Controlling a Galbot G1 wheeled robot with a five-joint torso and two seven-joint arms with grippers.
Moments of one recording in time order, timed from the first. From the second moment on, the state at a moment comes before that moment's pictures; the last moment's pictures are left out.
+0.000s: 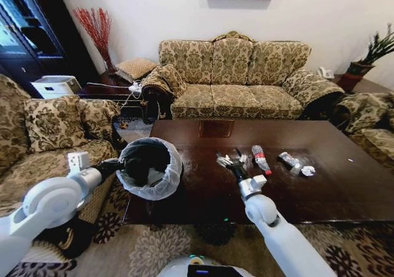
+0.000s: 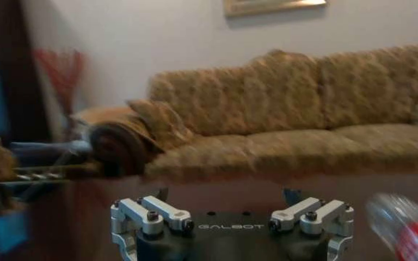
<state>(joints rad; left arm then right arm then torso) 1.72 -0.47 -1.02 -2.32 -1.45 0.50 -0.46 -1.09 1.12 0.18 1.67 0.49 0.10 0.20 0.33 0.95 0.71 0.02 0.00</state>
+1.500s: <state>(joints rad) 1.71 -0.49 -0.99 -2.30 -1.43 0.49 -0.45 -0.78 1.30 0.08 1.18 0.53 -0.03 0.22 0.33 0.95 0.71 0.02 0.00</state>
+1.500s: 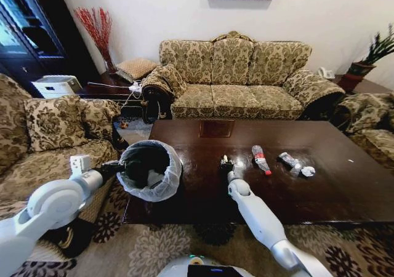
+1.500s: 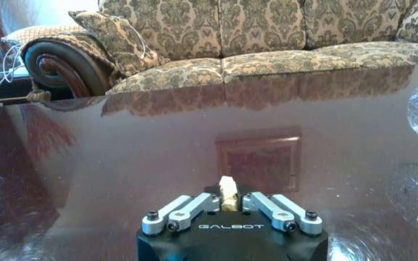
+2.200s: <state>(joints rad) 1.73 -0.48 -1.01 -2.34 -1.43 0.49 -0.45 -0.75 1.18 -0.13 2.04 0.59 0.11 -0.03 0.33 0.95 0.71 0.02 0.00</state>
